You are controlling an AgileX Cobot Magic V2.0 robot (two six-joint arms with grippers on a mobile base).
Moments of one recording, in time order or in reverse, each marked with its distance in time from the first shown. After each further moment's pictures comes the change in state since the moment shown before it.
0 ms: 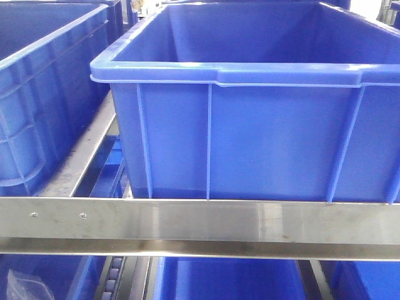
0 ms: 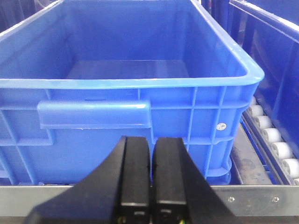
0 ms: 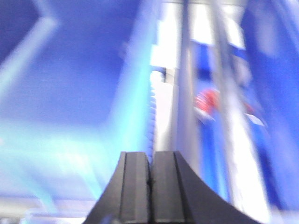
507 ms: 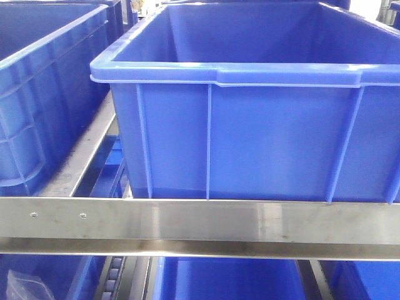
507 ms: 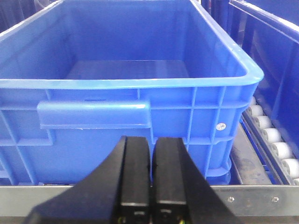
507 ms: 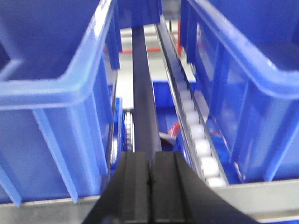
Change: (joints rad) left arm 0.000 0.000 0.000 0.000 0.000 0.000; right arm -0.103 -0.470 0.246 0.027 0.004 0.000
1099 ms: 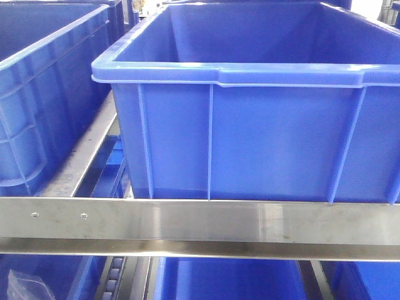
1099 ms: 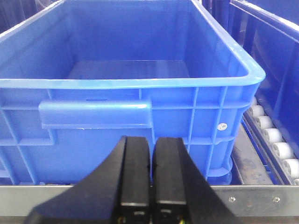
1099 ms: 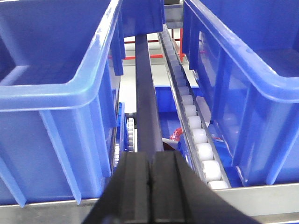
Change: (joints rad) left arm 0.000 0.000 0.000 0.000 0.000 0.000; right arm 0.000 -0.063 0.000 0.000 0.051 0.000
